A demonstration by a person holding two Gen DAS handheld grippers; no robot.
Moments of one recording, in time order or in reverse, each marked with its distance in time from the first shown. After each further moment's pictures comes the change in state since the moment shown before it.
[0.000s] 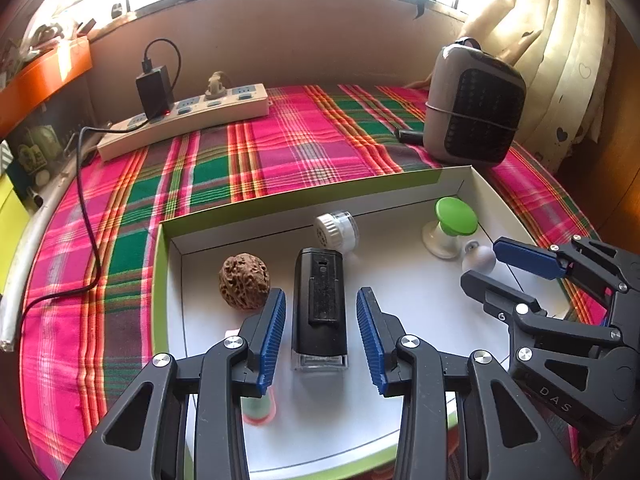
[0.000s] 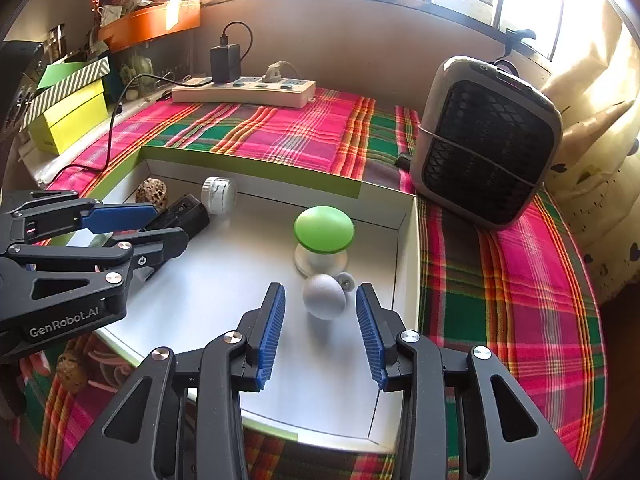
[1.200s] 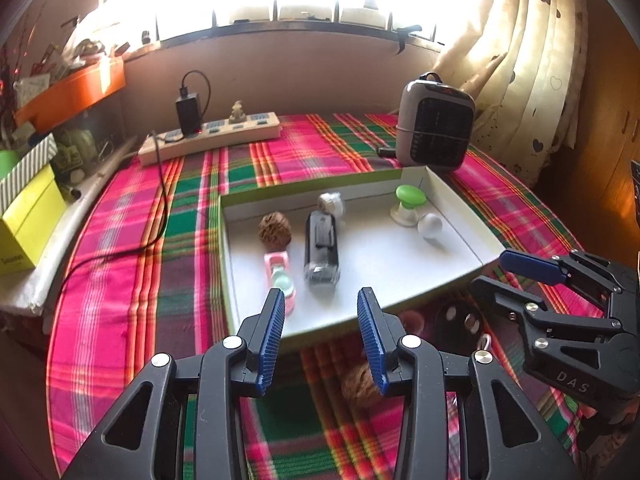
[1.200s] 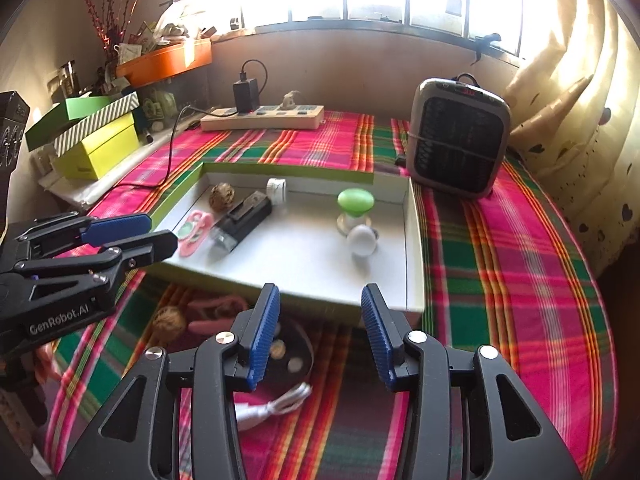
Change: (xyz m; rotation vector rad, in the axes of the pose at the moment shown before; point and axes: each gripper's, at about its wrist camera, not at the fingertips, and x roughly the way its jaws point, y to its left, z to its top) left arm -0.085 0.008 -0.054 -0.001 -0.106 -0.018; right arm -0.073 0.027 -0.037 0.104 -0.075 0.035
